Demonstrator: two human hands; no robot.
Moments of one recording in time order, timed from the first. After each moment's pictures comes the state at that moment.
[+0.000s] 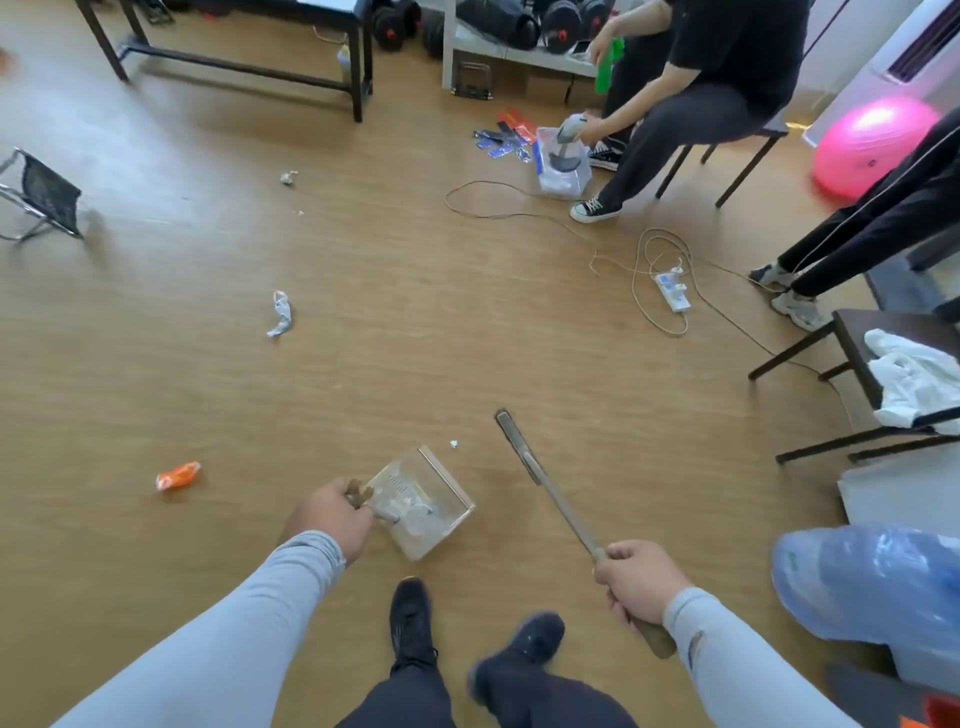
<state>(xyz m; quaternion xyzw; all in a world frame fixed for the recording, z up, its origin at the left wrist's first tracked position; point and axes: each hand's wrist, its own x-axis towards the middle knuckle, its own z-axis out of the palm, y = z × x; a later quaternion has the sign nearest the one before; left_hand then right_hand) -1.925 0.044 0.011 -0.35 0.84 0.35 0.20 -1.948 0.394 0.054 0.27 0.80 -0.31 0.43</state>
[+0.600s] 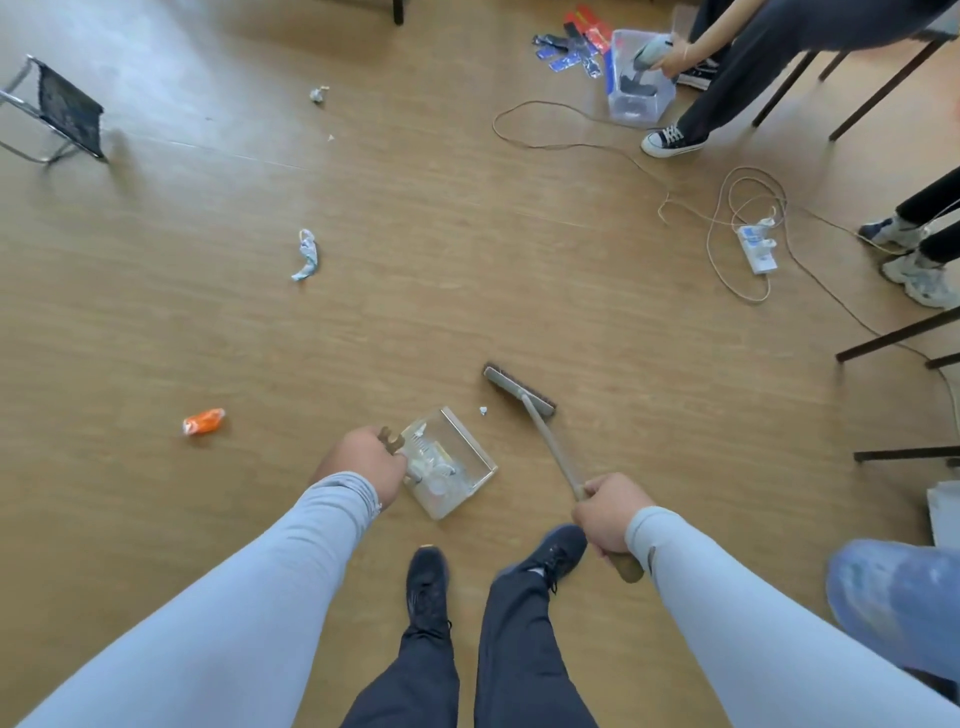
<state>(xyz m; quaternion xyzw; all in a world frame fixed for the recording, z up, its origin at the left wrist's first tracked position) -2.024 0.049 -0.053 -0.38 0.85 0.29 0.25 -2.078 0.332 -0.033 0.18 0.81 -0.20 0.52</state>
